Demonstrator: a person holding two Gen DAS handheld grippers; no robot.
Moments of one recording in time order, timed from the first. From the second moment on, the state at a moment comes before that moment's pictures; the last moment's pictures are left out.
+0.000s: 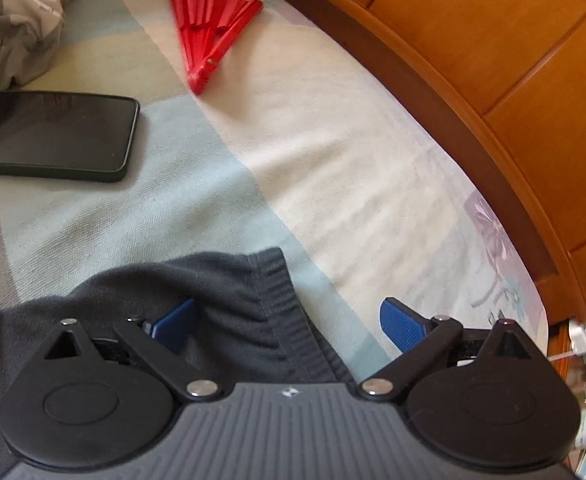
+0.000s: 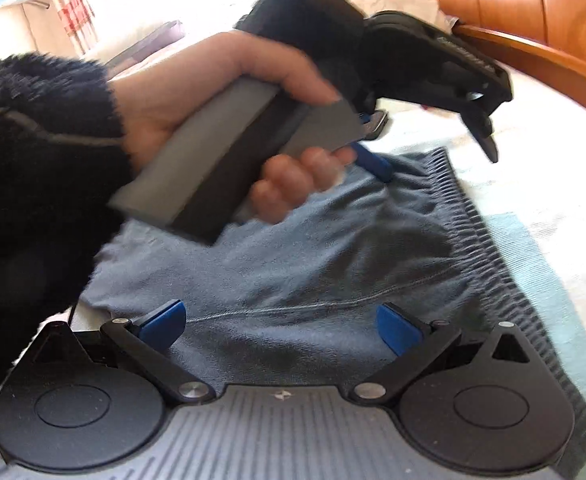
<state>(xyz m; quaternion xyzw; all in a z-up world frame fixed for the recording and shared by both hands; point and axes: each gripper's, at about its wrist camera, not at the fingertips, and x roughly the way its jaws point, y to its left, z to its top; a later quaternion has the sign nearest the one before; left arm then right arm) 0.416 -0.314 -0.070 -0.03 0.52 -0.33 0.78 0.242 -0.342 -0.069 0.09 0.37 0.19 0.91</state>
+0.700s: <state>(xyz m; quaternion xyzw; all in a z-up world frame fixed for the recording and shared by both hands) 0.361 -0.256 -0.083 -0.07 0.53 -0.27 0.80 0.201 -0.341 -0.072 0.00 0.40 0.25 0.88</state>
